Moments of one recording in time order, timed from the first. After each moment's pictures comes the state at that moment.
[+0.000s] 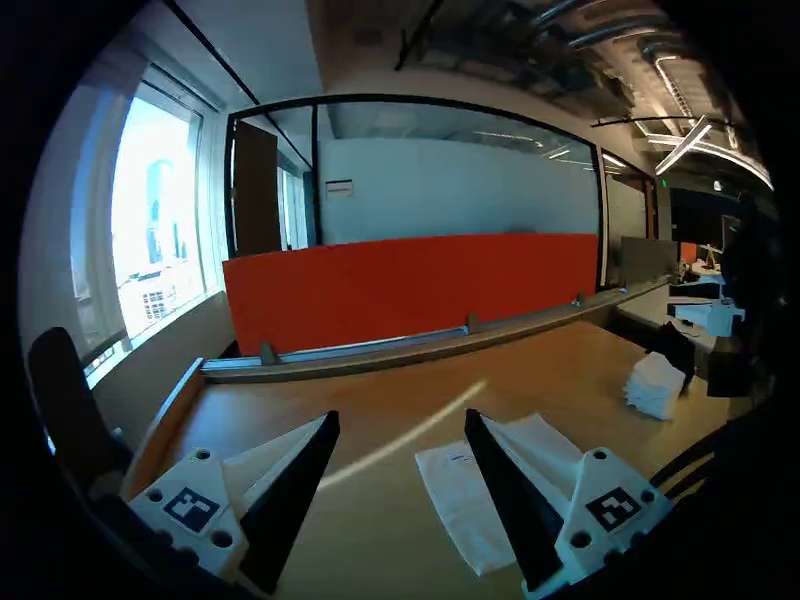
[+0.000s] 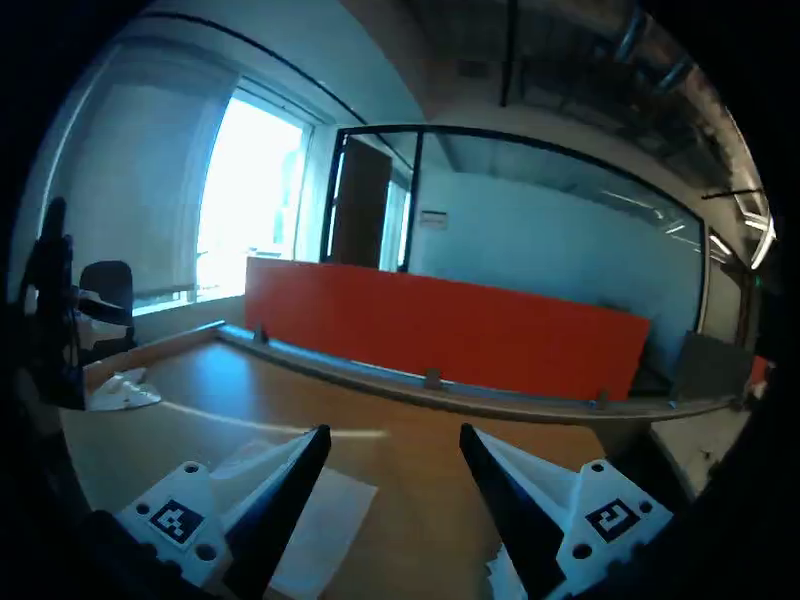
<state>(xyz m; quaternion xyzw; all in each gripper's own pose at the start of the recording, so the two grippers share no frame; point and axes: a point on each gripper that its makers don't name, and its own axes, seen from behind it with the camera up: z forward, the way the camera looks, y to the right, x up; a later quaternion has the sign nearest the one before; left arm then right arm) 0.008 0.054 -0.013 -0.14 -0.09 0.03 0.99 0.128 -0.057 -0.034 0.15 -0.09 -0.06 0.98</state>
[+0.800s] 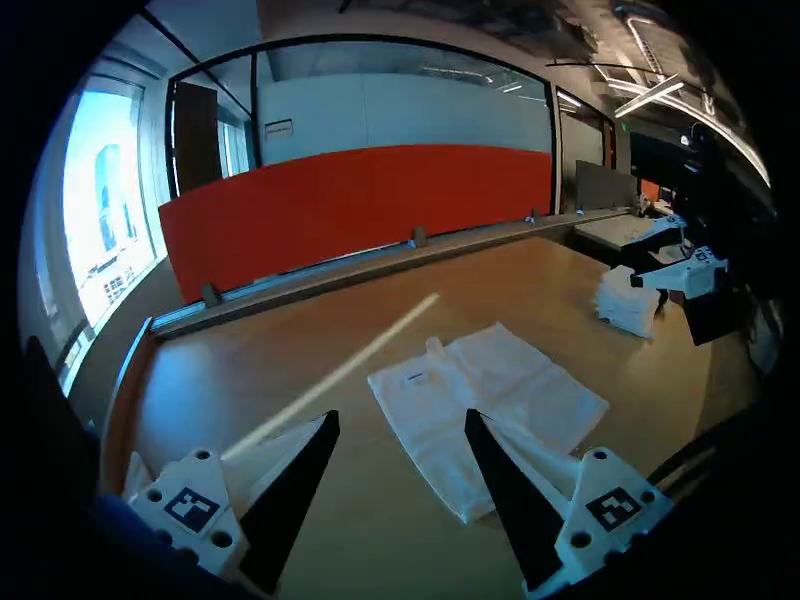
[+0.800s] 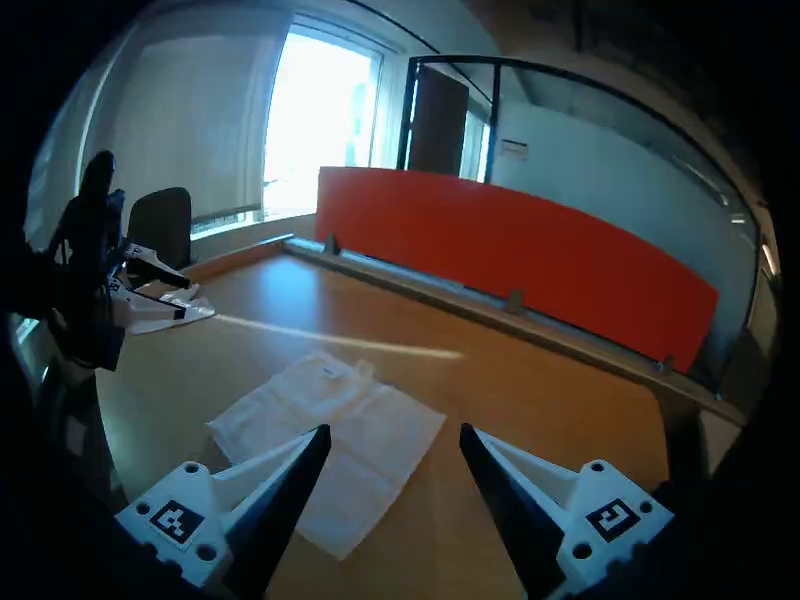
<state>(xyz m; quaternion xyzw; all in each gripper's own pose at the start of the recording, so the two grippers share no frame) -0.102 0.095 -0.022 -0.22 -0.20 0.08 0.95 0.025 -0.103 -0.049 0.25 -0.21 -0.10 0.94</state>
